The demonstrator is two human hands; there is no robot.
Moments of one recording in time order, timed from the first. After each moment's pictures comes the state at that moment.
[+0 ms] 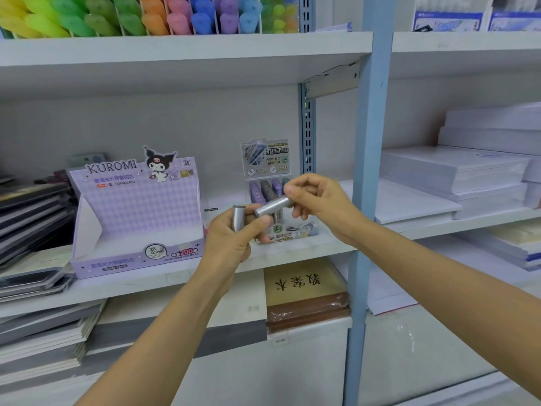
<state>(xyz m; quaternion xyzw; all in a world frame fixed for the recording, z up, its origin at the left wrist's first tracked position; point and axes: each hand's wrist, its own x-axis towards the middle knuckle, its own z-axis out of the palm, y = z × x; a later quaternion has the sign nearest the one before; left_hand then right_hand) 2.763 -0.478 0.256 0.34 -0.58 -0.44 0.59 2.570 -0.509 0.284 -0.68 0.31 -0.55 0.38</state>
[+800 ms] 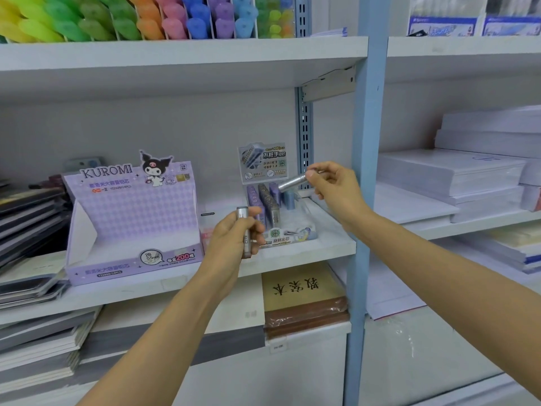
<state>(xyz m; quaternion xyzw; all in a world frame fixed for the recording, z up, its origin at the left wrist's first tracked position) 2.756 -0.483 0.260 0.35 -0.56 -0.49 0.57 2.550 -0.541 0.292 -0.58 0.44 -0.64 0.23</state>
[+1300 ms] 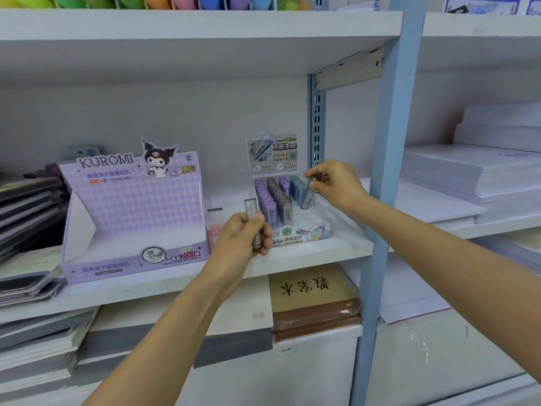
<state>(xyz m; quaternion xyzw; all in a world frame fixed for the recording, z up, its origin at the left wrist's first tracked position) 2.766 -0.504 0.244 0.36 -0.58 -0.49 0.55 2.552 -0.588 0.295 -0.73 0.54 -0.41 -0.01</state>
